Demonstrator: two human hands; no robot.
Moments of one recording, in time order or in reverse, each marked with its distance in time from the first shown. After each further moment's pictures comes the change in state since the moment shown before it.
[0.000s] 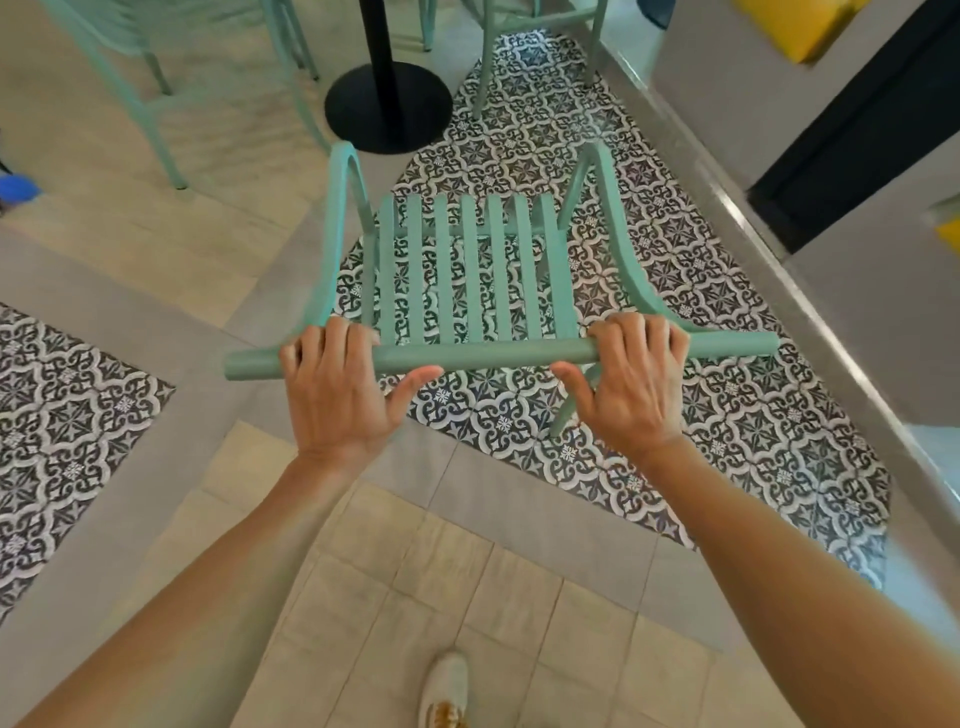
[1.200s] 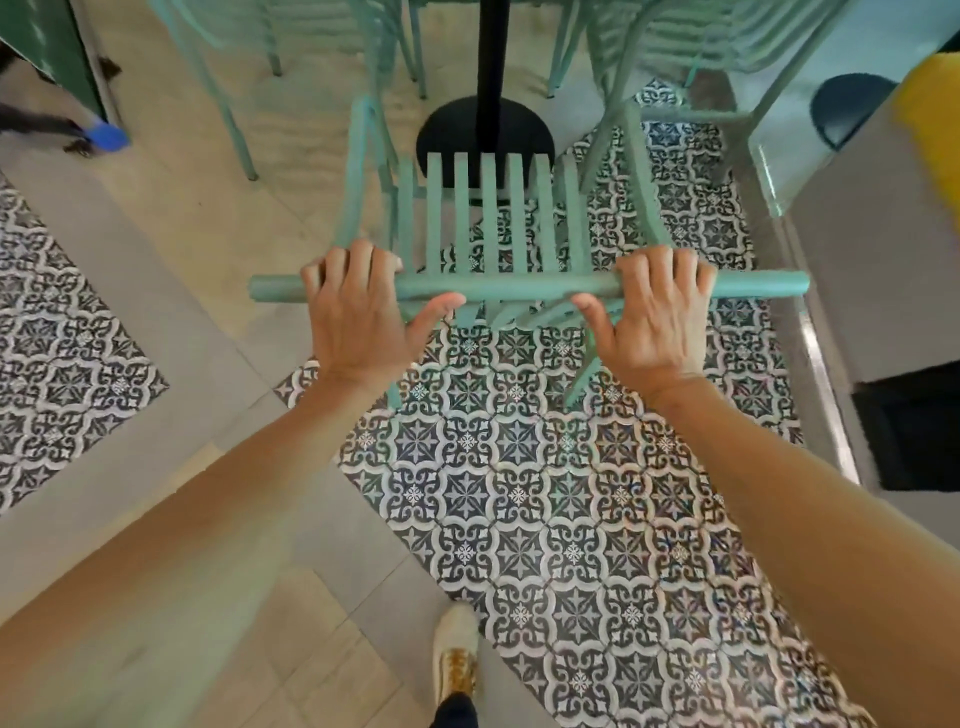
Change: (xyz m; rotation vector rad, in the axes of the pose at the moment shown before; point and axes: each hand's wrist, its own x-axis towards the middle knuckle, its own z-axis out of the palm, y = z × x) left_hand 0.309 -0.006 0.225 0.276 0.075 -0.228; right_hand 0.381 0.155 0.251 0.153 0.005 -0.280
